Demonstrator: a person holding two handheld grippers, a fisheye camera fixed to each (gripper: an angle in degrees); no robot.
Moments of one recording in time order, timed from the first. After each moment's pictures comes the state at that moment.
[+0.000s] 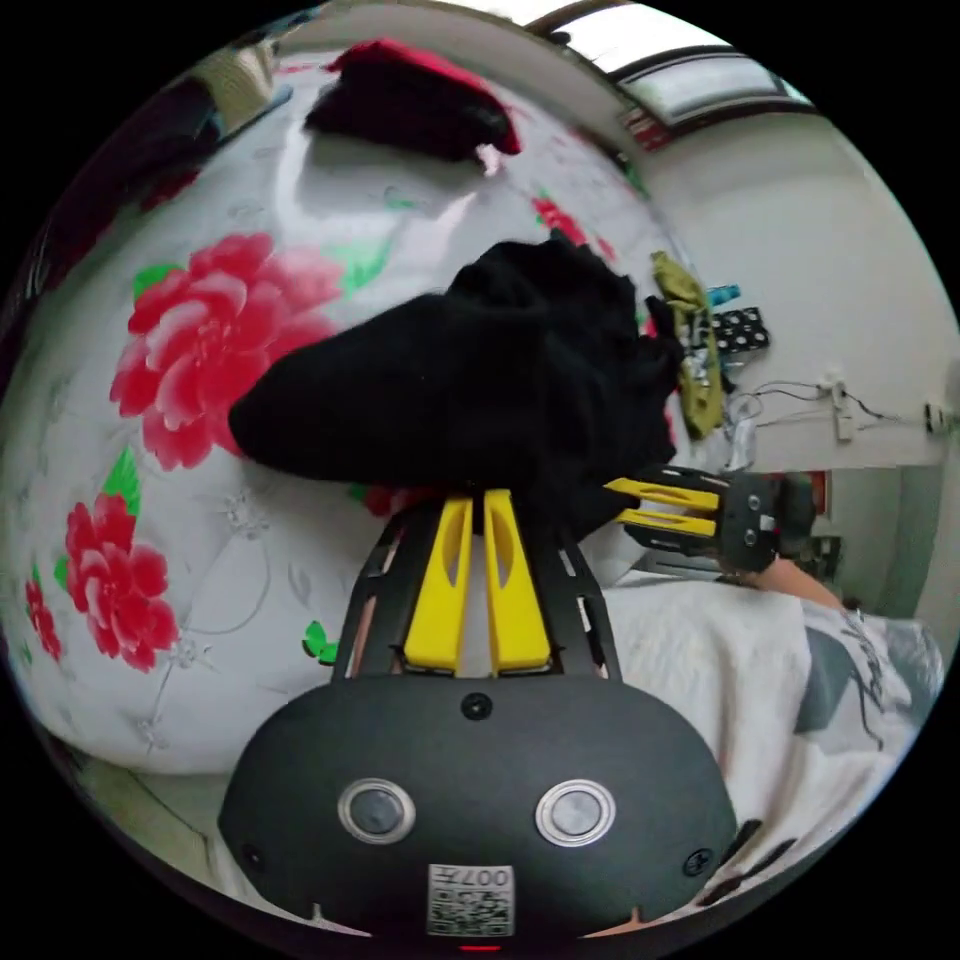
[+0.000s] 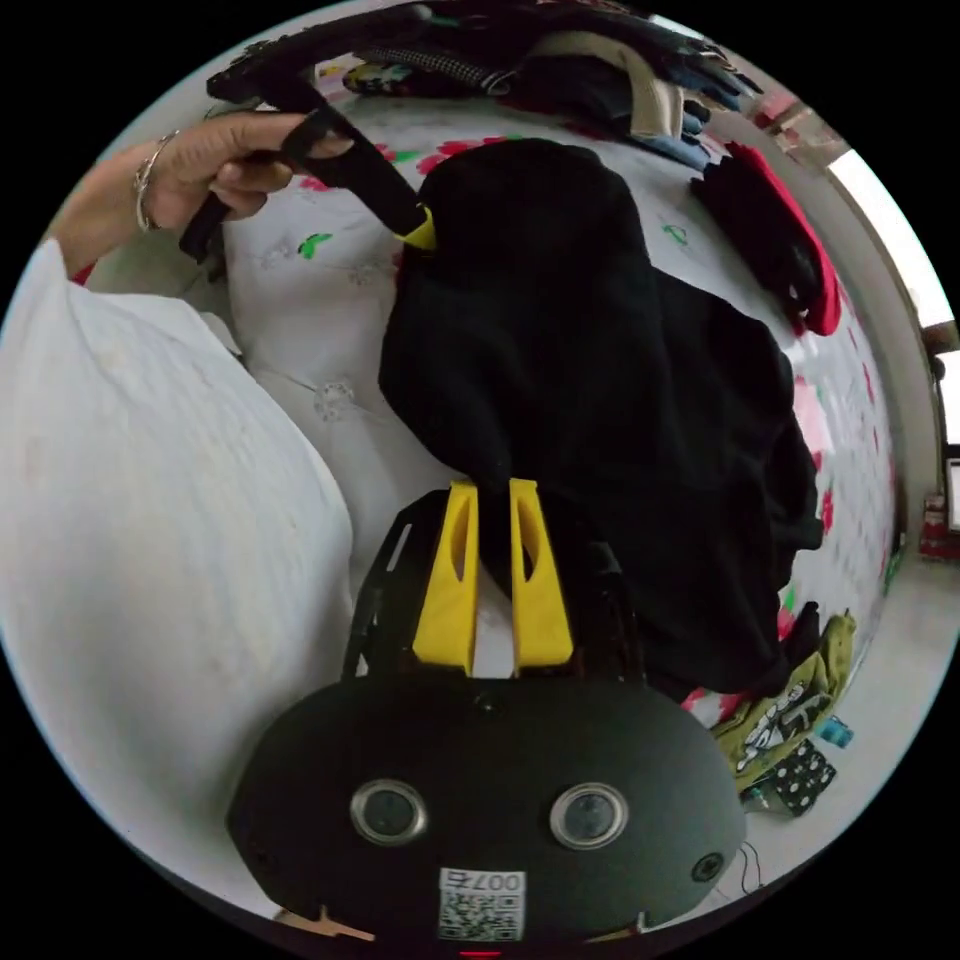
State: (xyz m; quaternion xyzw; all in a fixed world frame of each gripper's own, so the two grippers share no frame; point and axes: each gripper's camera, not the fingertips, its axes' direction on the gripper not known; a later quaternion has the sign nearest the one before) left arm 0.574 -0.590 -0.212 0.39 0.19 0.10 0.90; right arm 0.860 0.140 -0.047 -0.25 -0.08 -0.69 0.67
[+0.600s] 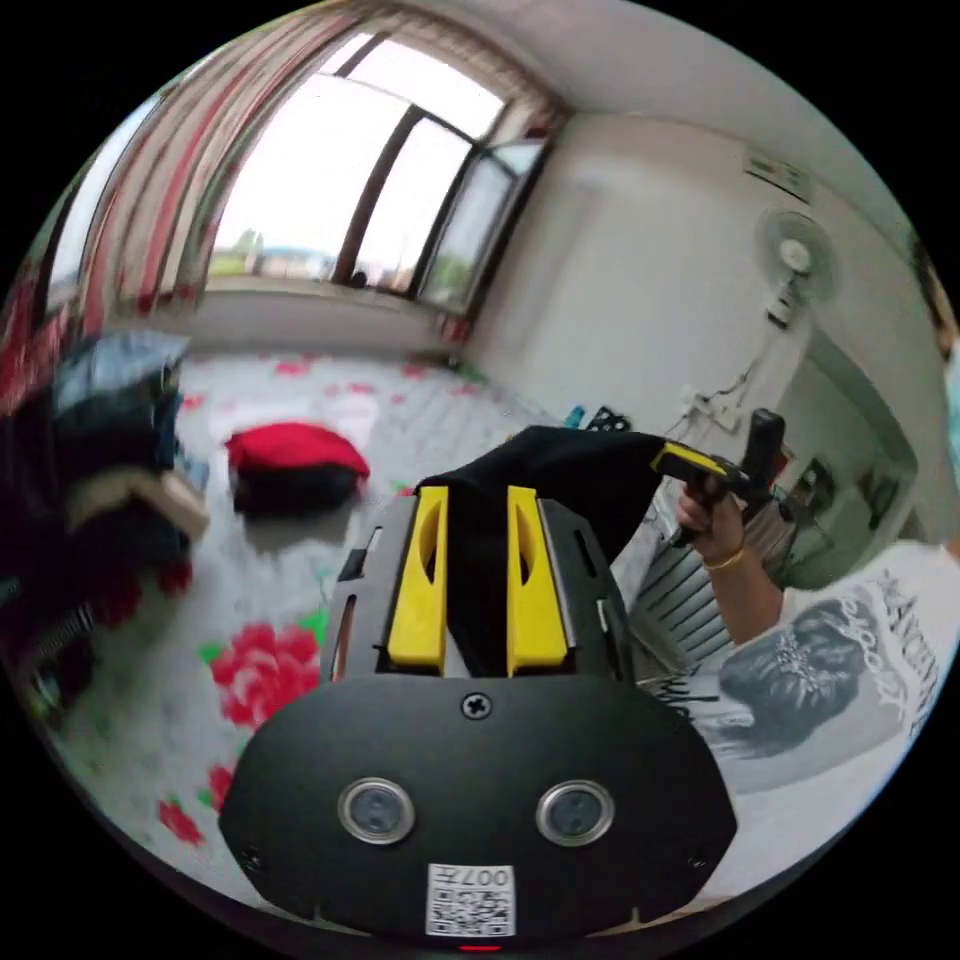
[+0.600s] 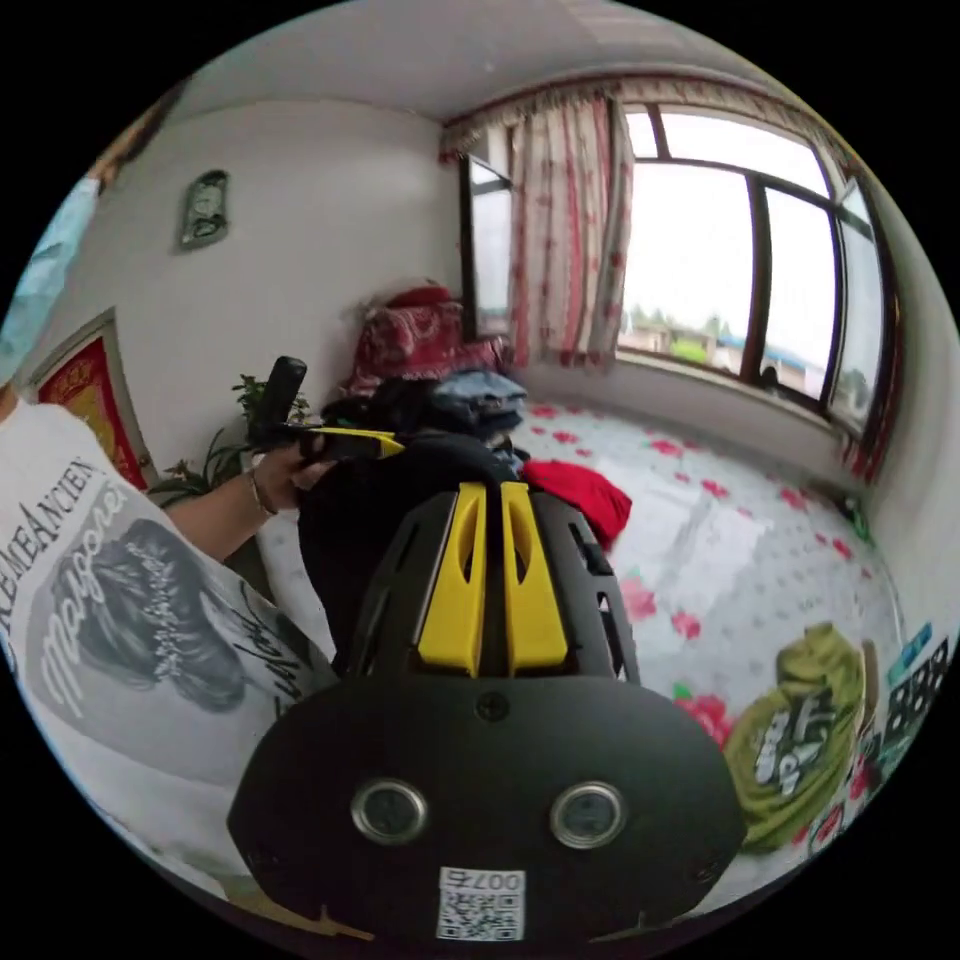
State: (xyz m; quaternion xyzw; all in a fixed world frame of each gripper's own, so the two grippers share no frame) left arm 0.584 -0.440 -0.372 0.62 0.17 0.20 0.74; right arm 0.915 -0.075 -0.323 0.08 -0.31 -0.48 0.81
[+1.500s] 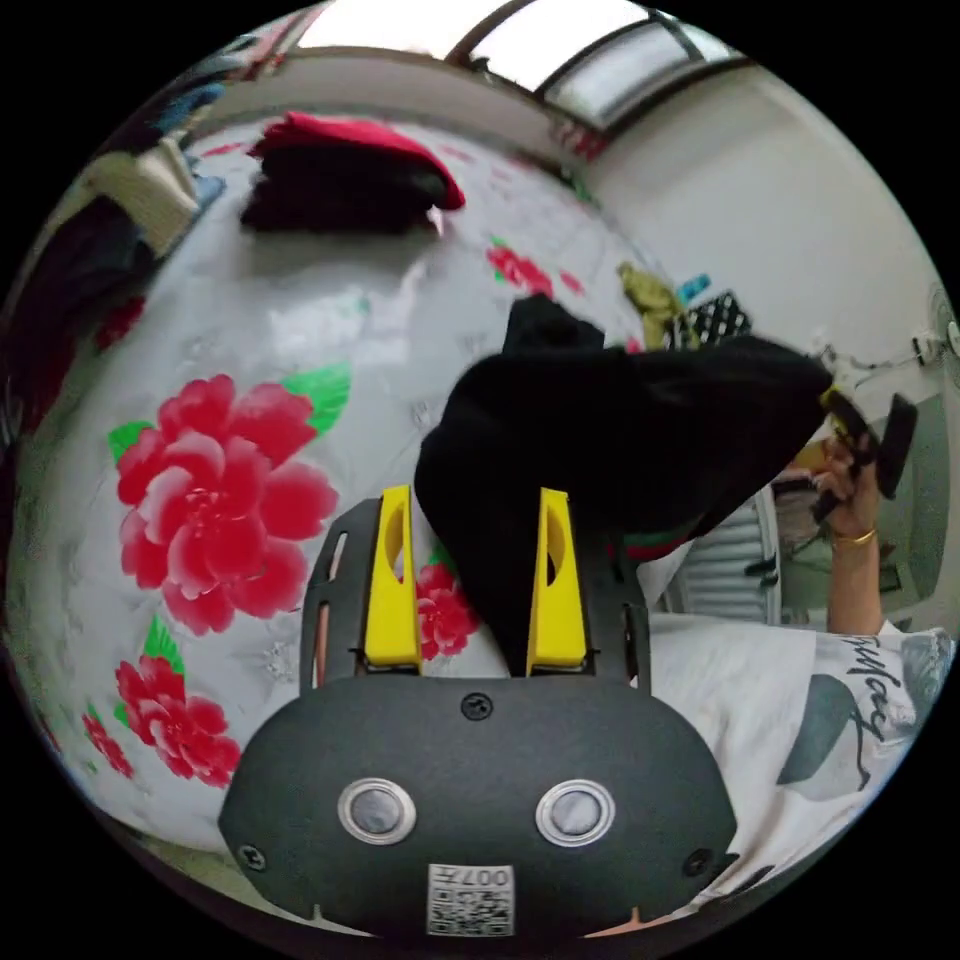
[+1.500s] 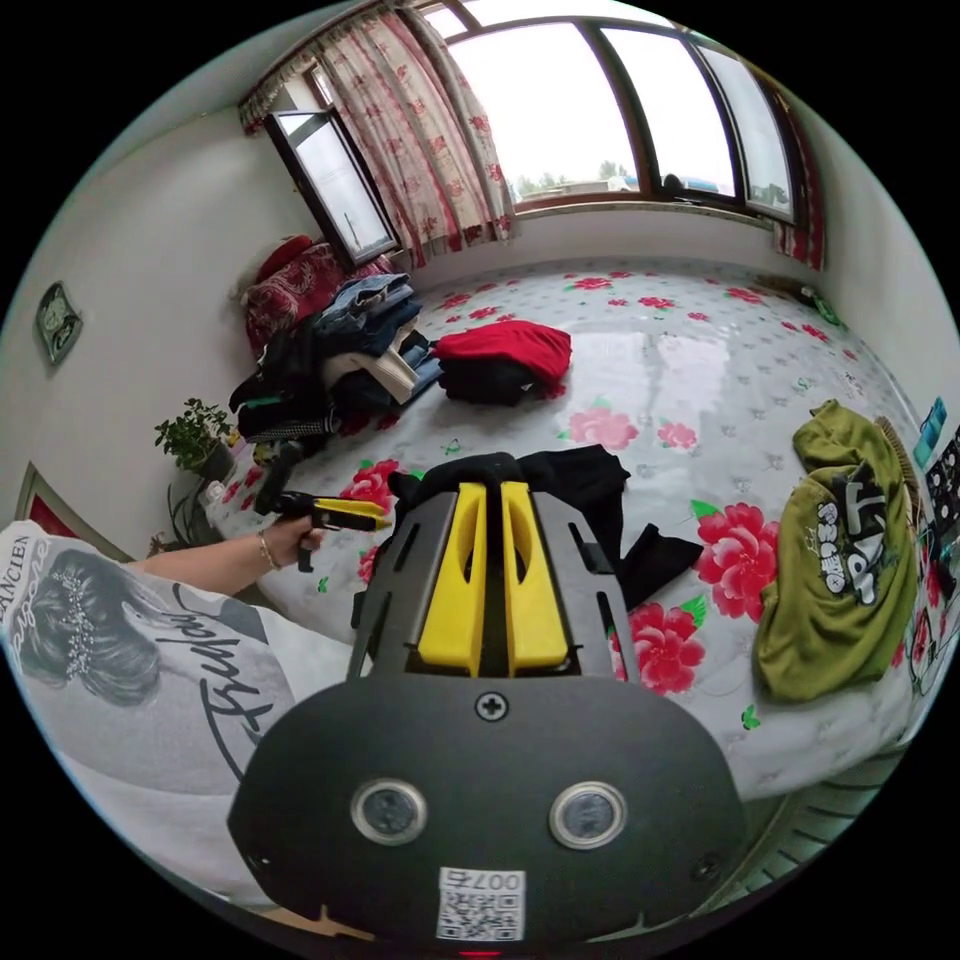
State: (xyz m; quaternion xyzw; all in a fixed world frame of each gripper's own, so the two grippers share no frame) left arm 0.568 -0.595 -0.235 0.38 0.13 0.15 0.91; right arm 0.975 -0.091 -0.257 -0.06 -0.25 -0.35 0.90
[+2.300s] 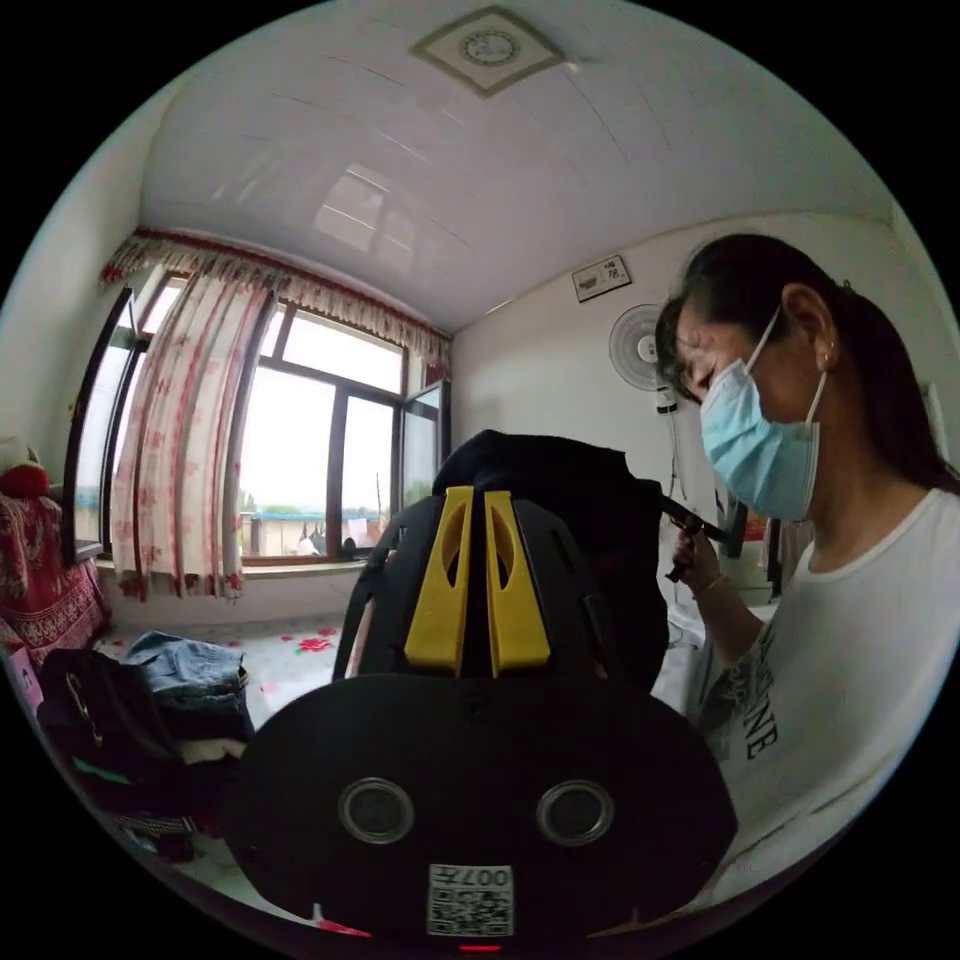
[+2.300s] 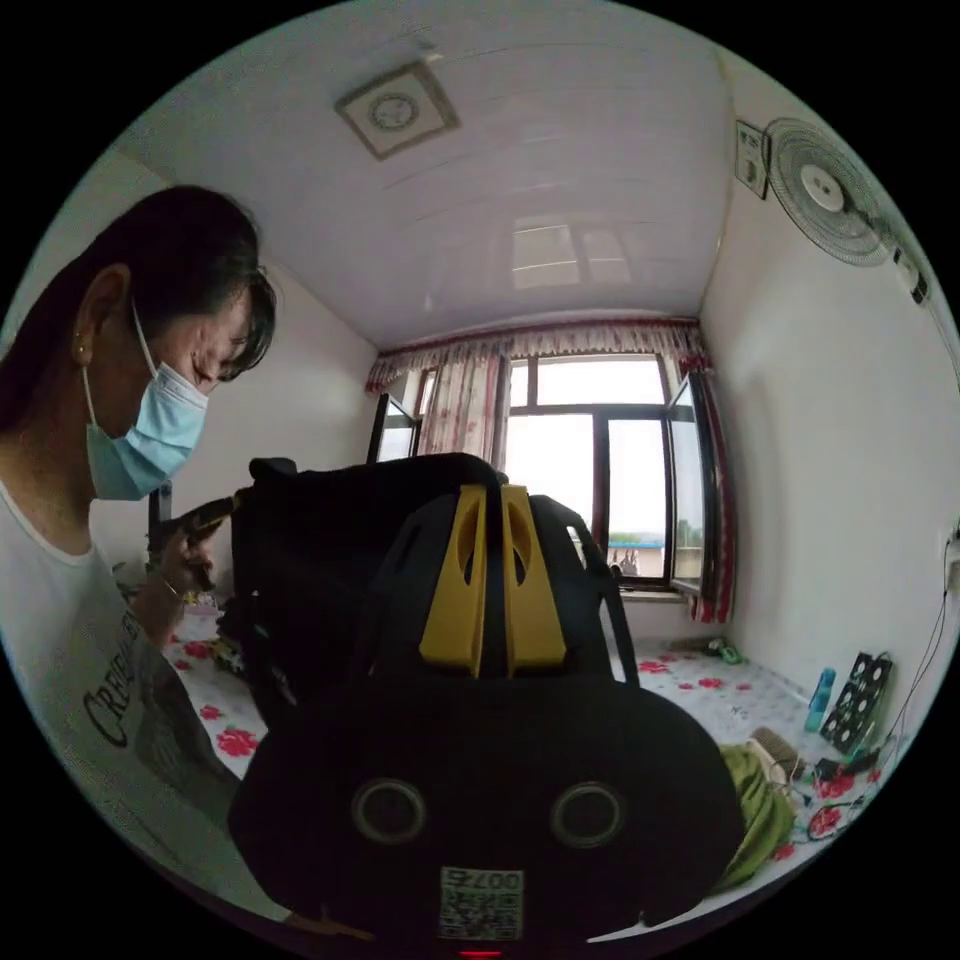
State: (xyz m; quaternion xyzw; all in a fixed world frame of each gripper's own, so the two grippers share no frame) left arm 0.581 -0.020 -0.371 0.87 0.06 0.29 0.39; right arm 1.078 -0.079 -0.639 0.47 -0.32 -0.34 0.75
